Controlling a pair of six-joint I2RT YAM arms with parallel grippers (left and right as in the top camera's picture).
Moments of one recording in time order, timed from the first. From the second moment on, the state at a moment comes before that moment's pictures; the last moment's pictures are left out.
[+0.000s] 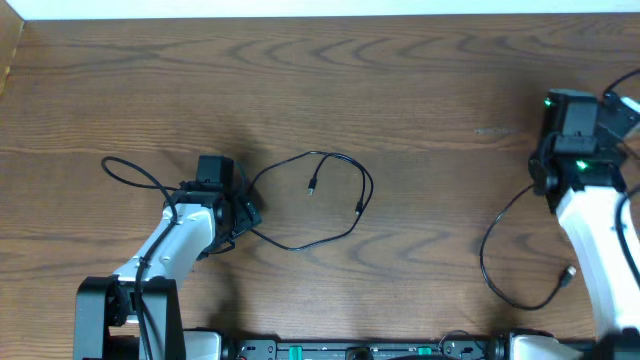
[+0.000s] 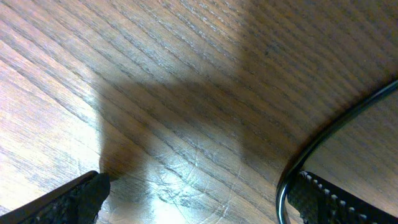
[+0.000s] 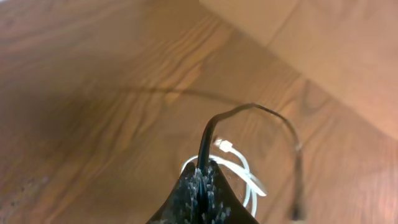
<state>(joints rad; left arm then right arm) -0.06 1.50 0.68 -0.61 -0.11 -0.62 -0.05 1.40 1.01 -0.51 0.82 0.47</state>
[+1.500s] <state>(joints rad) -0.06 1.50 0.68 -0.61 -0.11 -0.62 -0.09 1.89 1.01 -0.21 0.32 0.48</state>
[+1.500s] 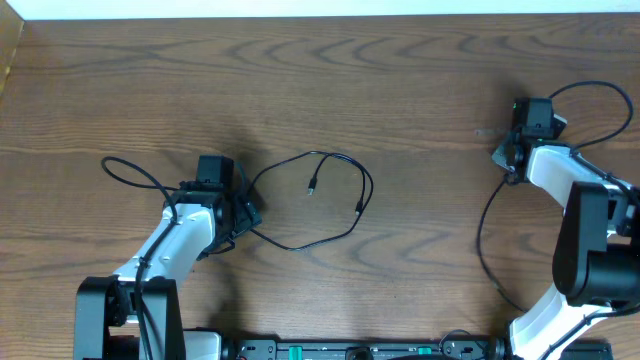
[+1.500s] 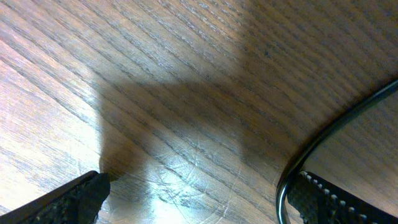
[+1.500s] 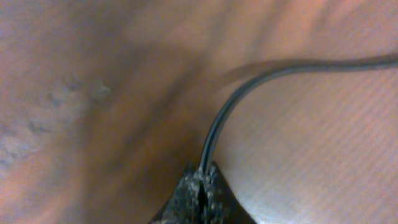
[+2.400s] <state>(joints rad) -0.06 1.50 0.68 -0.61 -0.11 -0.62 -0.12 2.22 1.11 0.48 0.13 0.41</state>
